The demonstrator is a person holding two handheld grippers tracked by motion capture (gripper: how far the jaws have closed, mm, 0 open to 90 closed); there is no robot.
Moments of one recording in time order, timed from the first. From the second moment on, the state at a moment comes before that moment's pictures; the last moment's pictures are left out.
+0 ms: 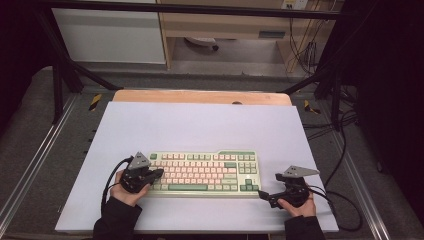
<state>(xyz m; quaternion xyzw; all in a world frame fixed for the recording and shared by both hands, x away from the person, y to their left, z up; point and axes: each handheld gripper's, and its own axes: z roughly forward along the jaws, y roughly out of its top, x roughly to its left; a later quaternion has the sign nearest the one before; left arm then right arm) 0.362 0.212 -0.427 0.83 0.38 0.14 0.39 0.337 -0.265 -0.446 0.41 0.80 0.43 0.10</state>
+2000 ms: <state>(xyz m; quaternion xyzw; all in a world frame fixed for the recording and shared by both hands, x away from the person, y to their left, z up) 0.352 0.220 -0.419 0.82 0.37 0.14 0.42 0.344 -0.179 -0.405 0.36 0.81 0.45 0.10</state>
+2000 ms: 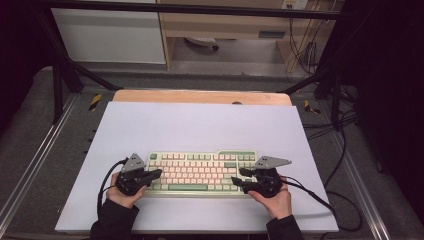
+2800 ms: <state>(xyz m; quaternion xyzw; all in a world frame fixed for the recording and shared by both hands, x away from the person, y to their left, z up) 0.352 0.220 -0.420 0.81 0.37 0.14 0.42 0.361 -0.124 -0.403 0.34 0.82 0.45 0.10</state>
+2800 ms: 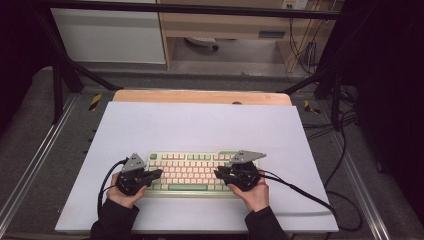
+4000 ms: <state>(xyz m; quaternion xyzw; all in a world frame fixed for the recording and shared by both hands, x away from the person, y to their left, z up) 0.352 0.219 -0.420 0.82 0.37 0.14 0.42 0.391 -0.071 -0.425 0.35 0.83 0.42 0.09</state>
